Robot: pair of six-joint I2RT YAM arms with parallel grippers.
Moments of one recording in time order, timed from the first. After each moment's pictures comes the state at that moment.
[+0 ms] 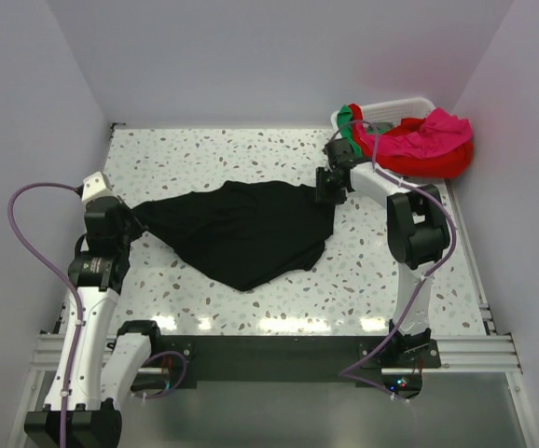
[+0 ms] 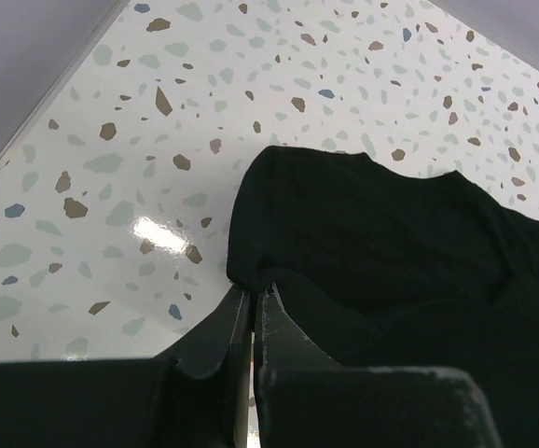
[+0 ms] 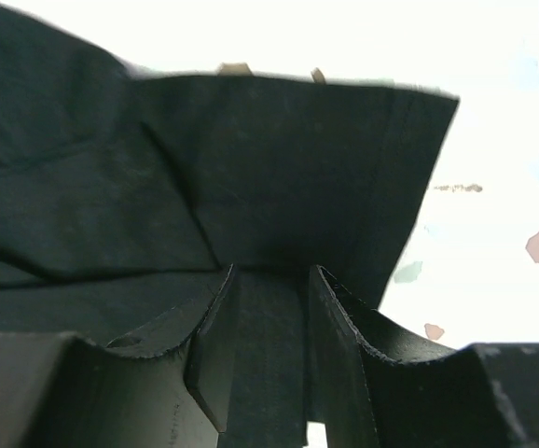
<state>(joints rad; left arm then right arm) 0.03 0.75 0.81 -0.57 -0.26 -0.42 0.31 2.06 1.52 -0.54 -0.05 0.33</state>
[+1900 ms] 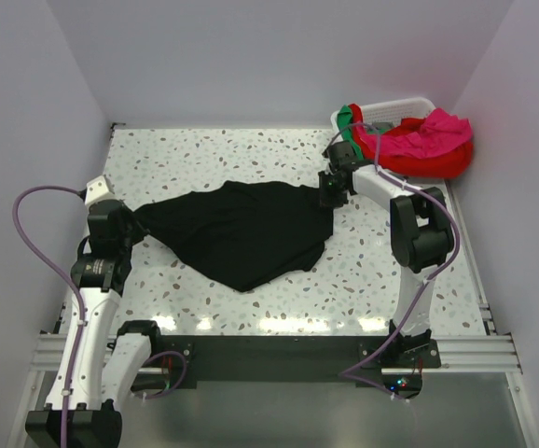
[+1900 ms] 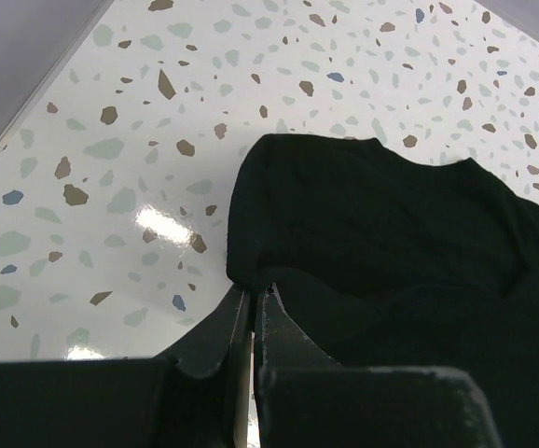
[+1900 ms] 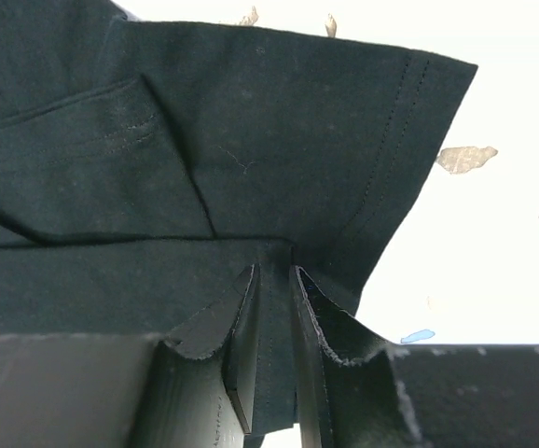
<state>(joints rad) 0.03 0.74 0.77 -0.57 -0.26 -0.43 0.31 2.01 1.46 -0.55 -0.08 0.30</state>
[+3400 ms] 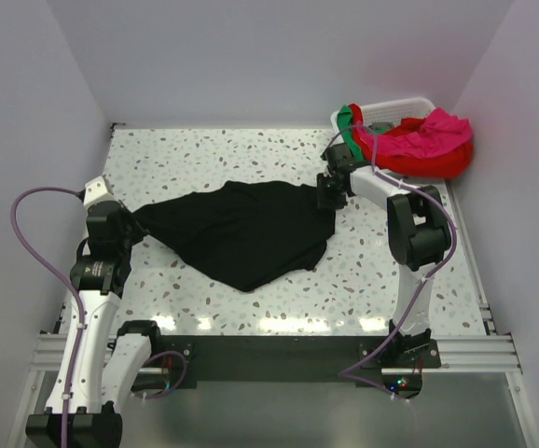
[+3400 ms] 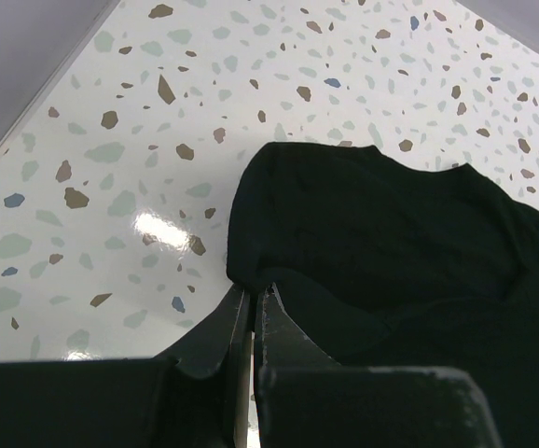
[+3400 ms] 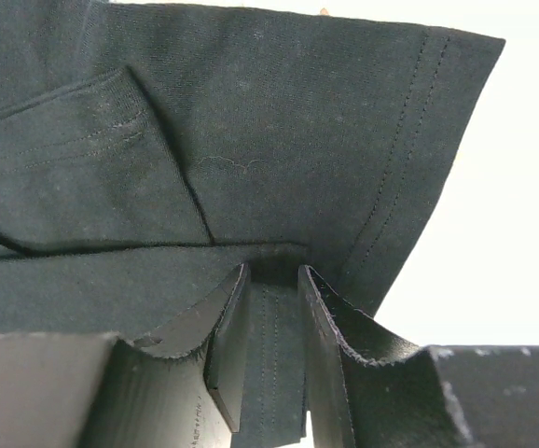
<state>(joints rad) 0.03 0.72 0.77 -0.57 -0.26 -0.43 0.31 2.04 1.45 -0.54 -0.06 0.29</state>
